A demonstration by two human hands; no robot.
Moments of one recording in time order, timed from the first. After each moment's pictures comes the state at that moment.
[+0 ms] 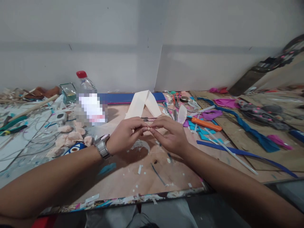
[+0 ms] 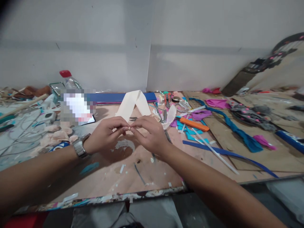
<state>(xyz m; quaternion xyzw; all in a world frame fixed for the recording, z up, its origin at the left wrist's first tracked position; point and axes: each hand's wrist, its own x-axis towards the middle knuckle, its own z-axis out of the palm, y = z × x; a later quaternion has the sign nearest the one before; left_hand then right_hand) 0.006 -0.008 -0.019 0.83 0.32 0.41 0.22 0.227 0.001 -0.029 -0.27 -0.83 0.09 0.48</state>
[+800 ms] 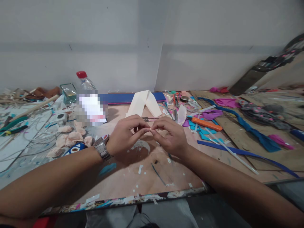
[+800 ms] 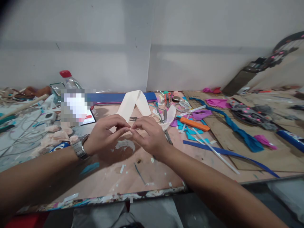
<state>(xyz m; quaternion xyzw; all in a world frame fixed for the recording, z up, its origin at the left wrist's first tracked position) 0.007 -0.013 -0.012 0.82 0.31 0.45 0.17 0.222 -0.006 -0.027 -0.28 -0.83 0.09 0.48</state>
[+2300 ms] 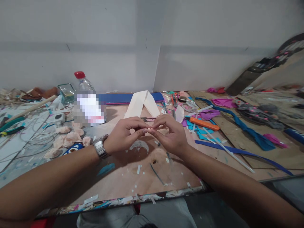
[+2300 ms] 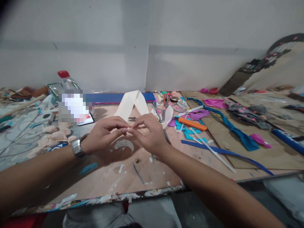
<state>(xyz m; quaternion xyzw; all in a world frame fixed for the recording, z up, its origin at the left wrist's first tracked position) 0.006 -0.010 -0.012 0.81 0.29 0.43 0.28 0.225 -0.006 -0.022 -0.28 -0.80 0.11 0.52</state>
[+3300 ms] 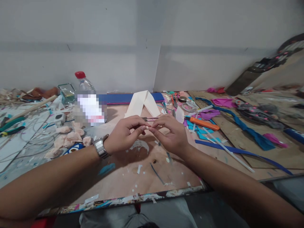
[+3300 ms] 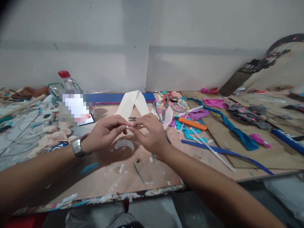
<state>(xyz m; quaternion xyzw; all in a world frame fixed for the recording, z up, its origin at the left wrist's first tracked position) 0.007 -0.012 -0.012 0.79 0.32 0.43 0.29 0.225 -0.005 -0.021 -0.28 -0.81 0.07 0.51</state>
